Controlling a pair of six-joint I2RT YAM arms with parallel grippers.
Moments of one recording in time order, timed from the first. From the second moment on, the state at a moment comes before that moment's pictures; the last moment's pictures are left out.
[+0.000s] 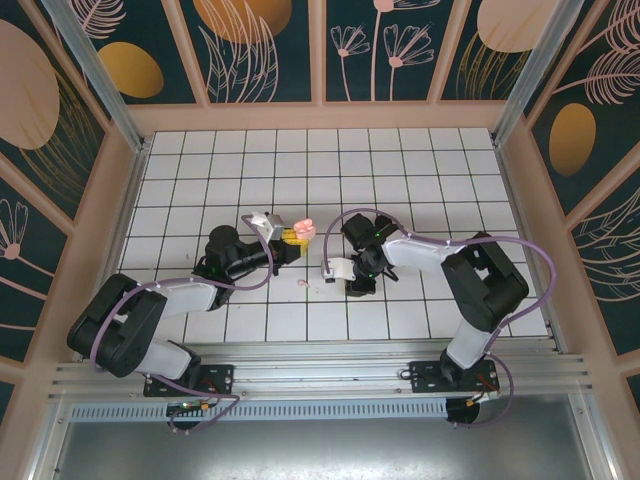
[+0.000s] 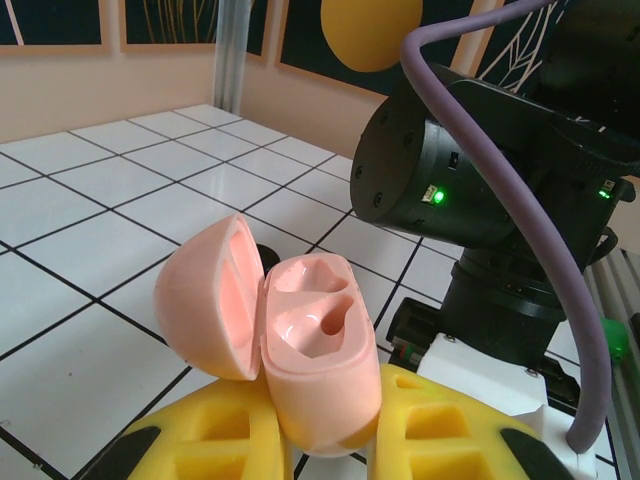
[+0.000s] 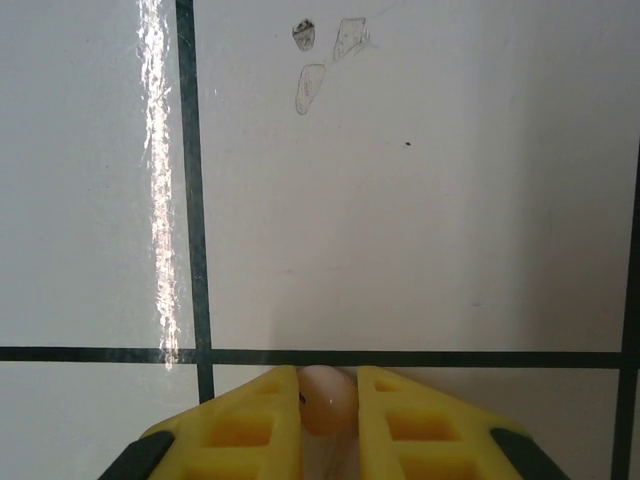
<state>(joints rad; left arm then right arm) -0.49 1.44 0.42 0.90 0.67 -0.16 0.70 1.71 0.95 -0.61 -0.29 -0.89</state>
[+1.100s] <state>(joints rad) -0.57 1.55 0.54 0.97 0.67 -0.16 0.37 1.14 0.52 0.22 -0.71 -0.25</state>
